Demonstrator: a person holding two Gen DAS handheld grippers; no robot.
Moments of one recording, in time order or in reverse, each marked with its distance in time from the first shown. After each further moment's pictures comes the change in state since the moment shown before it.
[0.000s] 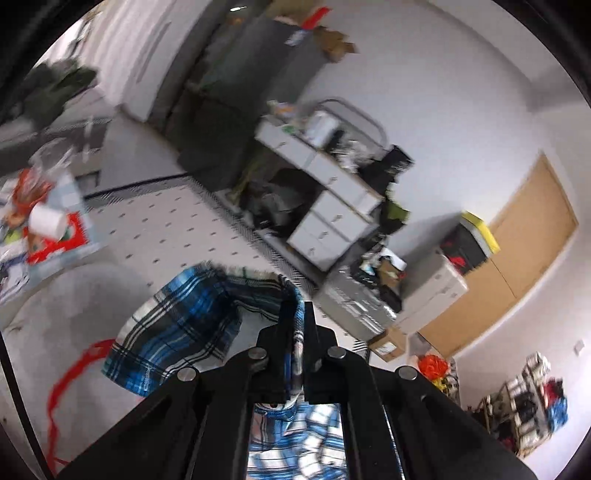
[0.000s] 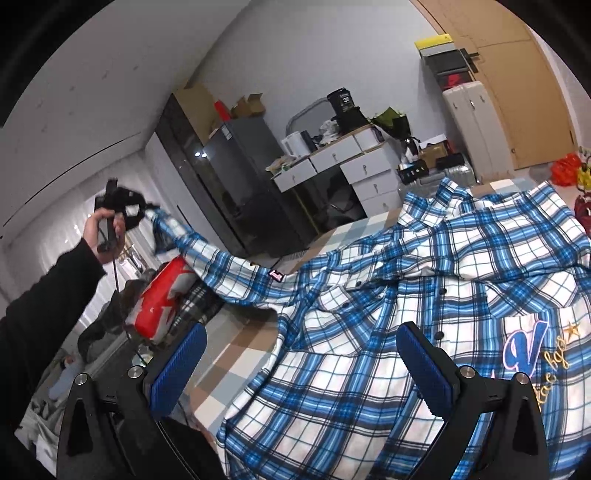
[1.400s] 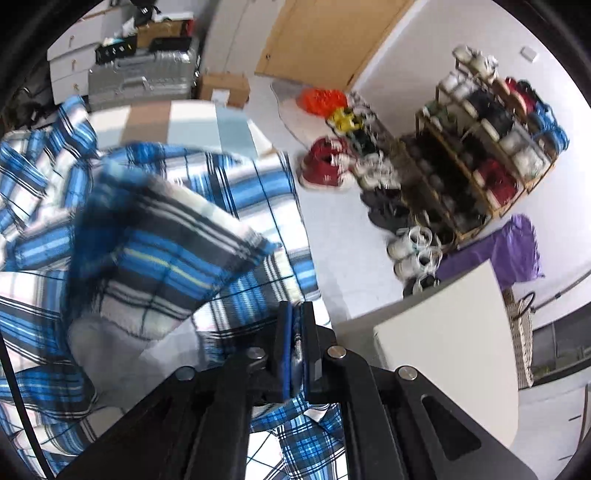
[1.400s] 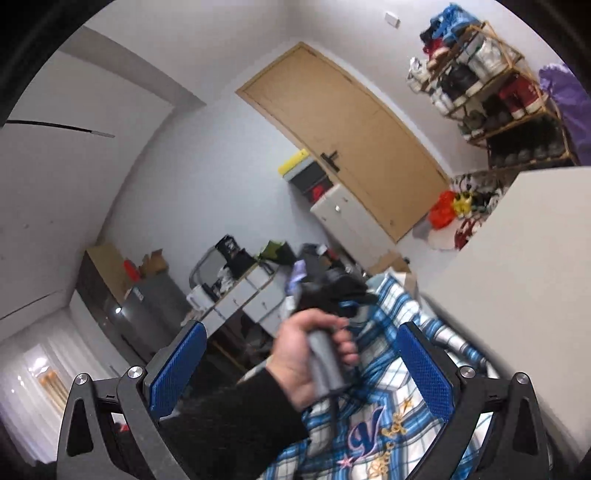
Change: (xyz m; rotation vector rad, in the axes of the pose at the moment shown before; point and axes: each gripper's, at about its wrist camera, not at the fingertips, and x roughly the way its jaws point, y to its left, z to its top) left arm 0.229 -0.334 -0.444 0.592 0.812 -0.302; right arm -0.170 -0.094 0.040 0.324 -0.500 -0.320
